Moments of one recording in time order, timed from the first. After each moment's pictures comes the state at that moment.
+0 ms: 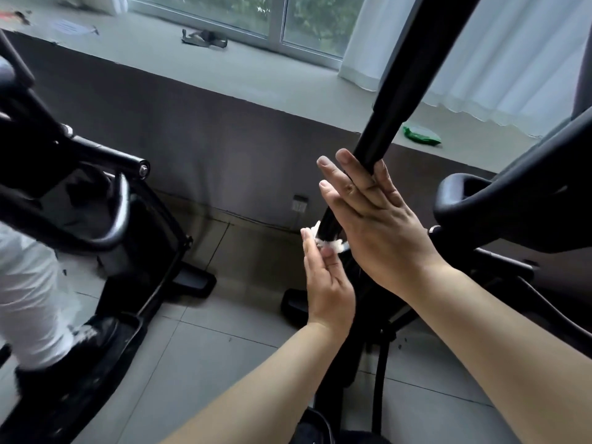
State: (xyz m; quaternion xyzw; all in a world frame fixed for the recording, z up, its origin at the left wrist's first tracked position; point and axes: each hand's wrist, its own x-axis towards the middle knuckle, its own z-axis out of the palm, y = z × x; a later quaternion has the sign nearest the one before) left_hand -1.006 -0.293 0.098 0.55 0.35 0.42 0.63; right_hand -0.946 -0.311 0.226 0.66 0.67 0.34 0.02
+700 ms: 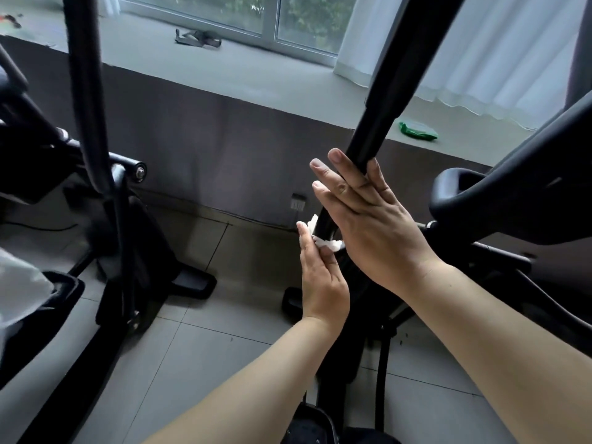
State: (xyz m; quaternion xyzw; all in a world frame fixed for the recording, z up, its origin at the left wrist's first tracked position) left_hand -1.008 -0.287 0.095 0.59 0.36 0.40 0.60; right_hand -0.944 -0.311 0.224 0.67 0.67 0.32 0.01
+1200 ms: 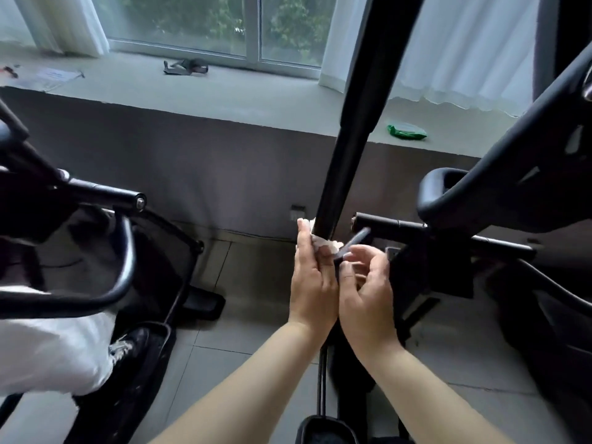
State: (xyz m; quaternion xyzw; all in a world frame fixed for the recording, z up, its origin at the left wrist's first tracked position) left_hand -1.027 -0.267 0.118 0.64 0.30 0.39 0.59; right_hand -1.000 -0.339 0.148 0.77 0.26 -0.03 -0.58
